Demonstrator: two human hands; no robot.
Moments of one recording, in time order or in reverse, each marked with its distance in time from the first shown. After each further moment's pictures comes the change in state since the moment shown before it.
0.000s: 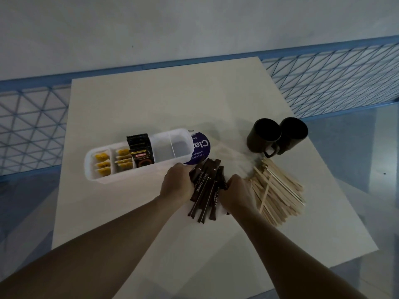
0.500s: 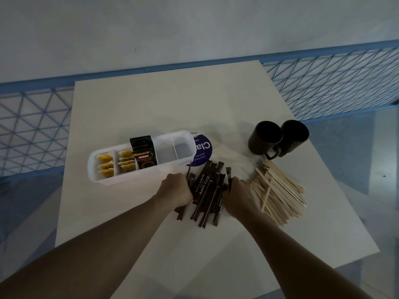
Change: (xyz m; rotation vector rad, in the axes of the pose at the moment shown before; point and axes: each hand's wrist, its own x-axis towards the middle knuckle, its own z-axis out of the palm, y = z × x) left_hand -0.002 -0.005 -0.015 0.167 -0.273 -0.202; right_hand 0.000 0.002 -0.001 -0.084 -0.025 -0.085
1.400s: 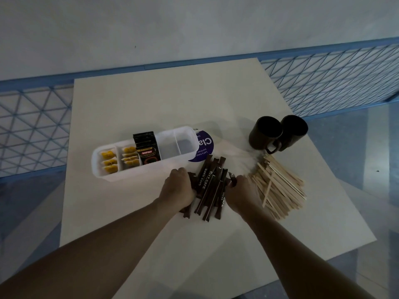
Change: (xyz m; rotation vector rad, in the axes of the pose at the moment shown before) left_hand -0.011 -0.006 0.011 -0.032 0.154 0.059; right_hand -0.022 -0.013 -0.006 0.165 -0.016 0.144
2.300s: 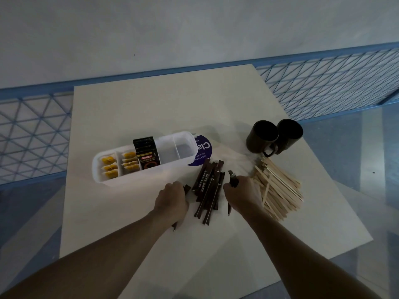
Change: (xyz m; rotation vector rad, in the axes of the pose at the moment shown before) left_hand -0.016 -0.019 0.006 0.077 -0.026 -0.012; right_hand -0.006 -0.006 -0.009 0.086 0.092 -0.035
